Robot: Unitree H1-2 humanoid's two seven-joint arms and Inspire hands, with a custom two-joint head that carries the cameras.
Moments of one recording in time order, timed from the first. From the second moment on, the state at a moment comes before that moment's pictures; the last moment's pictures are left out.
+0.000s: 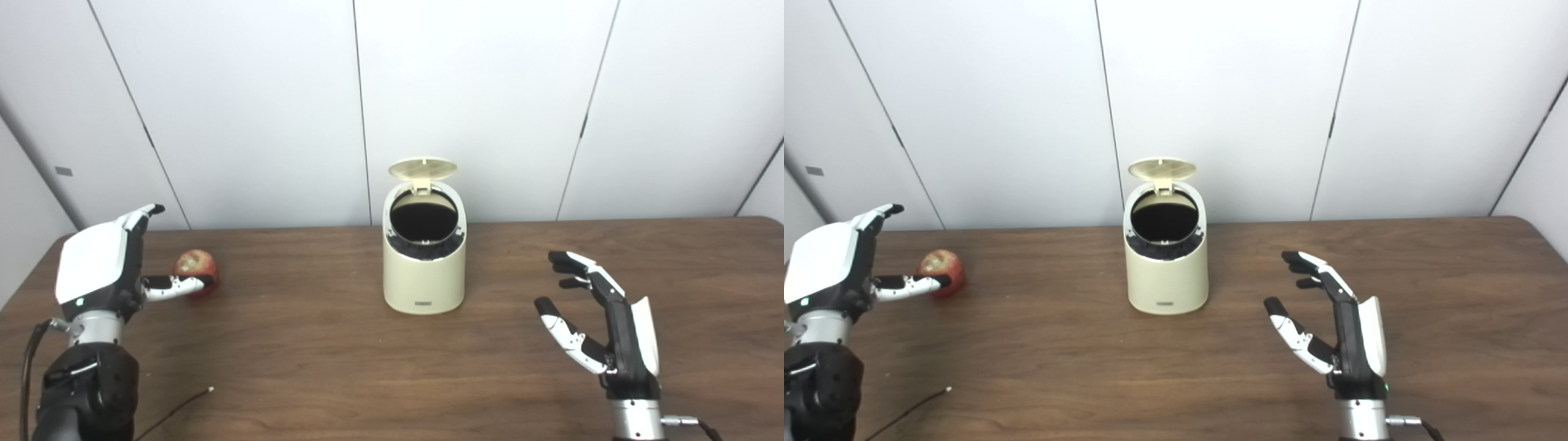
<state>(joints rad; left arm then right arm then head) -0.29 0.42 0.13 -0.12 0.94 0.26 -0.09 -0.08 -0.10 -0.01 -0.02 -0.46 -0.40 -0.32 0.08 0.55</state>
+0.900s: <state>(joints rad) -0.33 0.41 -0.13 0.07 1.01 0.44 -0.12 -0.12 -0.20 -0.02 0.05 -0.36 -0.43 -0.31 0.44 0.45</state>
